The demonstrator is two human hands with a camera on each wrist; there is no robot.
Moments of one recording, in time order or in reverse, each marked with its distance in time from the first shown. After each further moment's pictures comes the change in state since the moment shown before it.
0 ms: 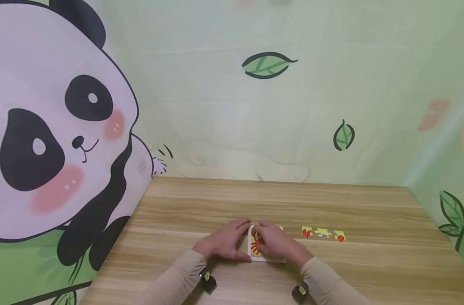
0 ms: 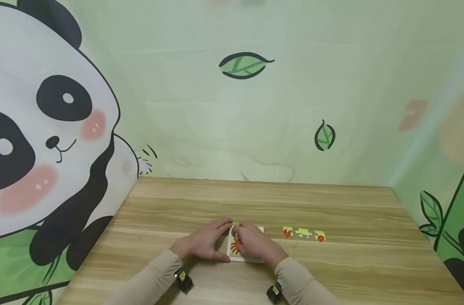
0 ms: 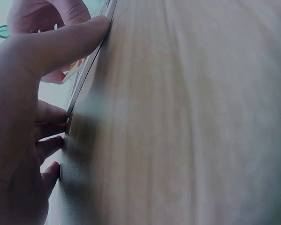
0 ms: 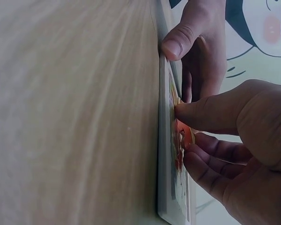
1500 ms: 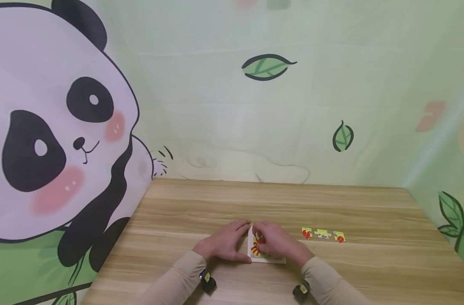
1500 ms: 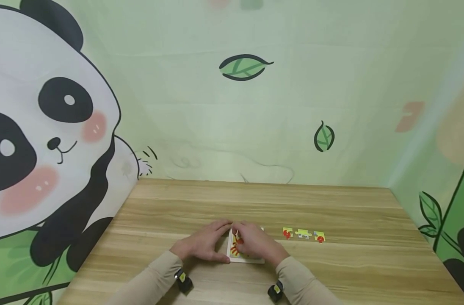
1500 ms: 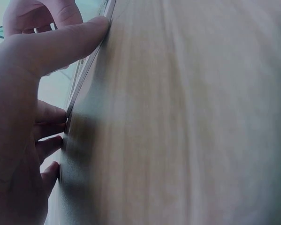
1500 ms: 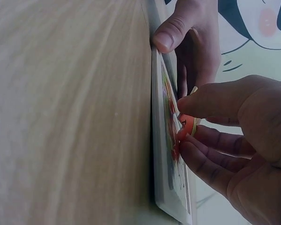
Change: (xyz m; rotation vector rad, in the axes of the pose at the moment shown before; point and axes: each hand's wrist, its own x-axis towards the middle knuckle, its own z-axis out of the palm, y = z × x) left_hand 0.000 -0.002 0.003 0.010 0.012 -0.010; right_hand 0.001 0.004 -0.005 0.077 0.019 0.001
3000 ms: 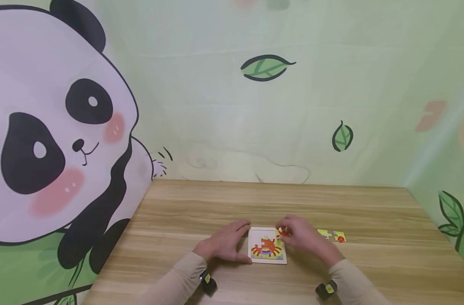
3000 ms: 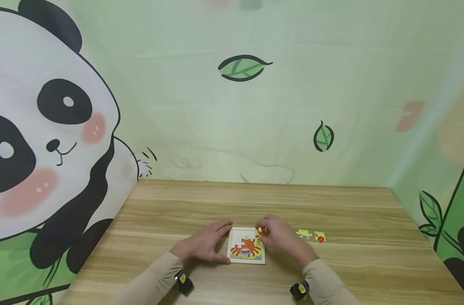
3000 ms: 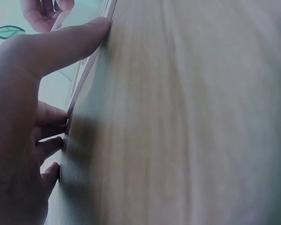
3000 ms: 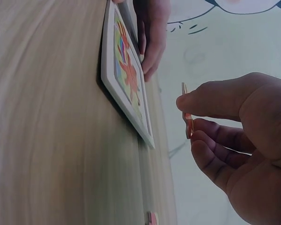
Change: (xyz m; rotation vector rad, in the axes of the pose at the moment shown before) left_hand -0.001 0.004 -0.003 0.026 -0.015 -0.003; right_hand -0.038 0.036 -0.039 0.045 0.087 0.092
